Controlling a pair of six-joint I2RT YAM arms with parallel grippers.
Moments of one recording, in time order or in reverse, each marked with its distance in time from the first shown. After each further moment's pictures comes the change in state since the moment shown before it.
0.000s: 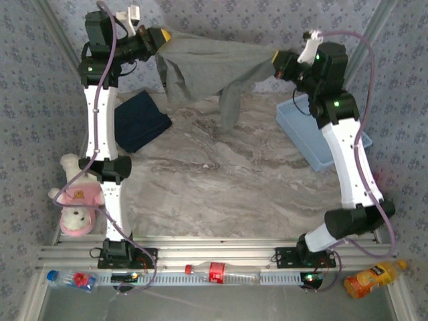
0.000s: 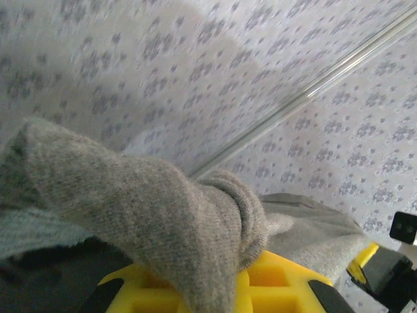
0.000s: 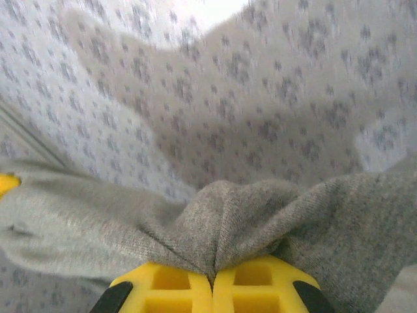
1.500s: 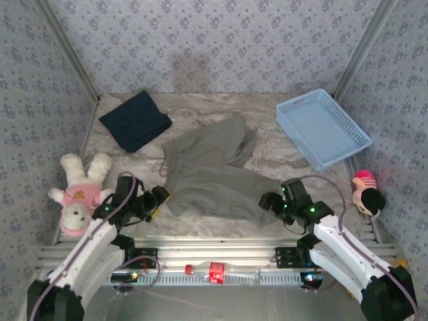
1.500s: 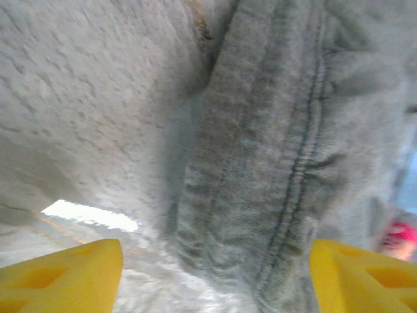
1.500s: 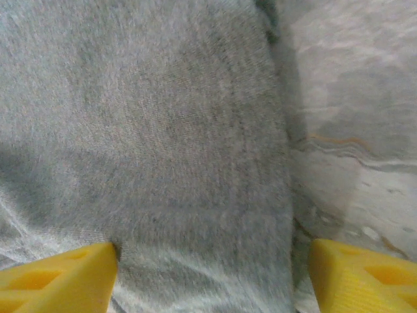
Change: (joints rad) left arm -0.193 -1.588 -2.673 0.387 -0.442 -0.414; right arm 0.238 -0.708 -1.466 -0.110 0.079 0.465
